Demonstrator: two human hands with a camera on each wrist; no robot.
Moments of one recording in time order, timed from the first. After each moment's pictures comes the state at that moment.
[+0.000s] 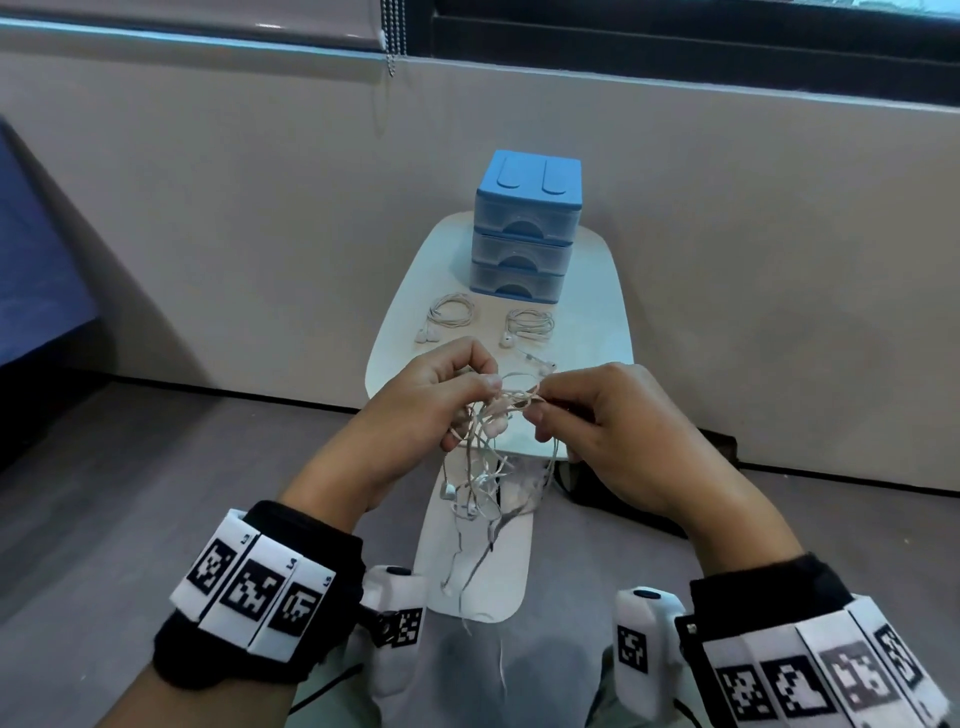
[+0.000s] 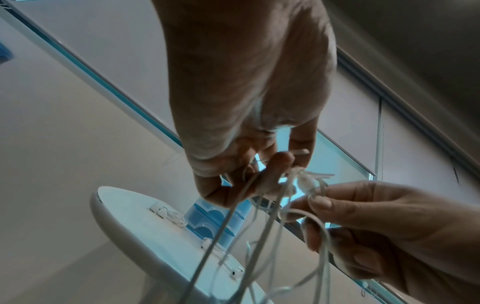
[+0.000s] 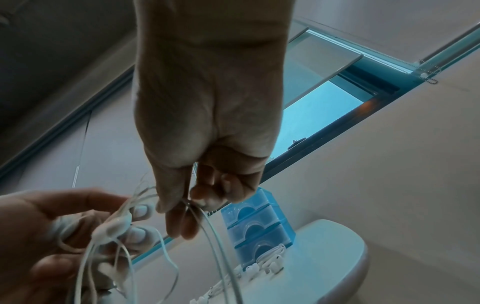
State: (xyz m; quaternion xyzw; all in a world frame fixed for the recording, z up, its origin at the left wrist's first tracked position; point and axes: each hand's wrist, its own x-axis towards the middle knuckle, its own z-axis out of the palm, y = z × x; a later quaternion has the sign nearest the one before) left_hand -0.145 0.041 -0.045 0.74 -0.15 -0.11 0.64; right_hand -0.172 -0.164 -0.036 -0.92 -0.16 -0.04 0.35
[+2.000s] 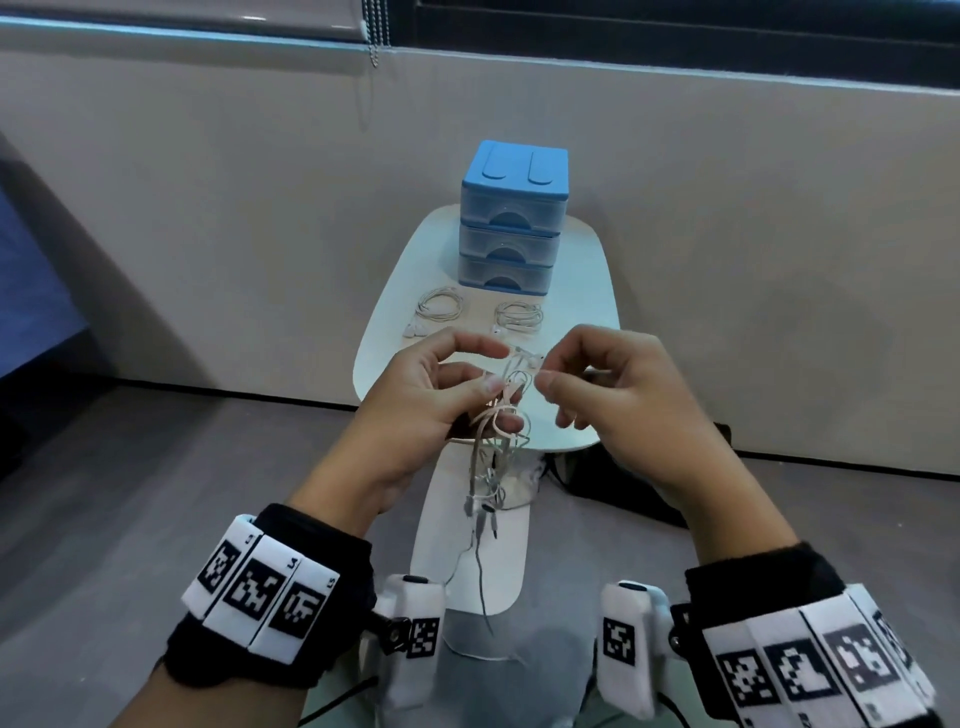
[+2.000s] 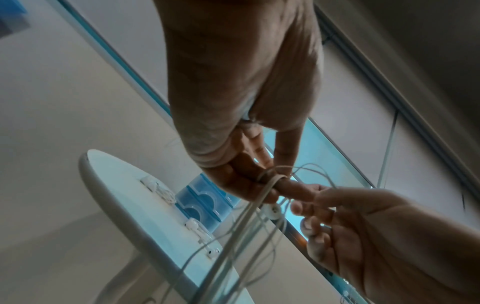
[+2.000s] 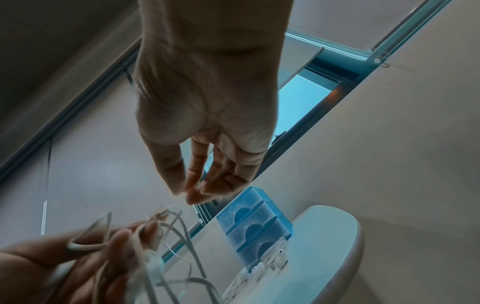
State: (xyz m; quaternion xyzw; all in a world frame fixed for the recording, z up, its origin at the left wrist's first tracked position) left_hand -0.150 0.025 -0.050 0.66 -0.12 -0.10 0.74; right_hand -0.171 -0.171 -0.034 -0.83 -0.07 -0.08 0.55
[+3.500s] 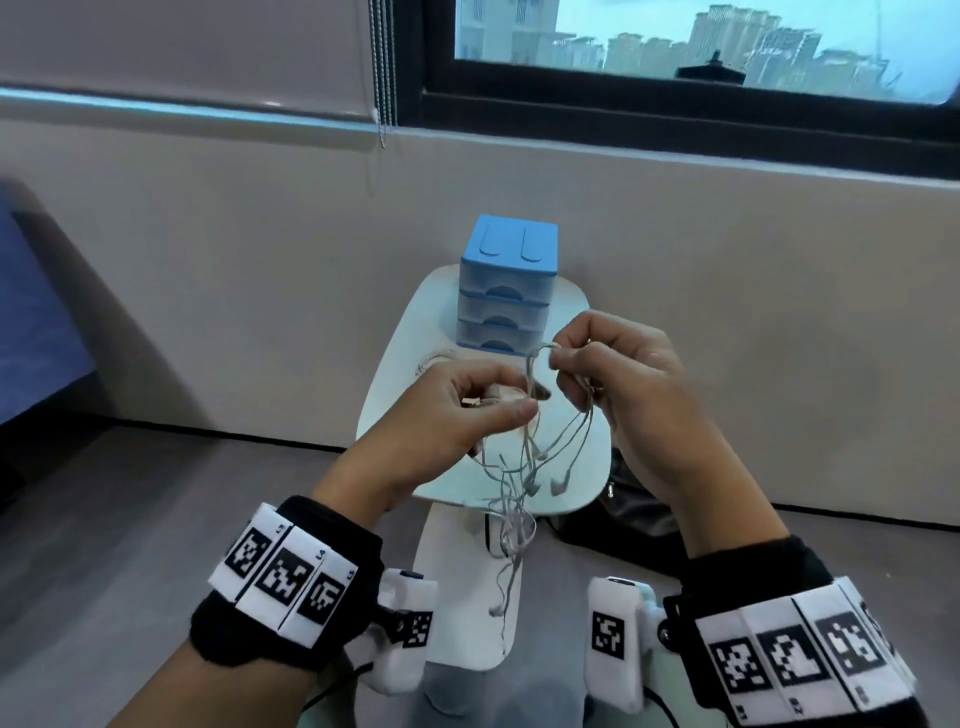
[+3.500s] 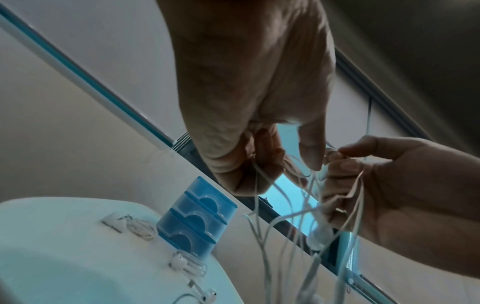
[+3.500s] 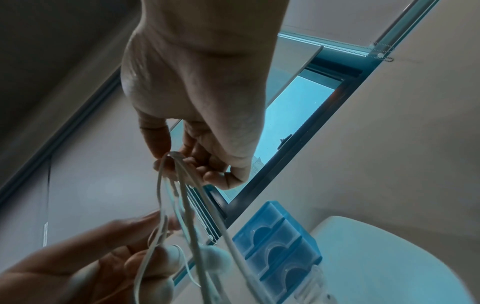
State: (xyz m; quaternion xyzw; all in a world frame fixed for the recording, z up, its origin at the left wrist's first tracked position) left_hand -0.126 0.019 0.000 0.75 -0.23 -0.08 0.62; right_hand -0.153 -0.164 0.033 -0.71 -0.13 -0.11 0.69
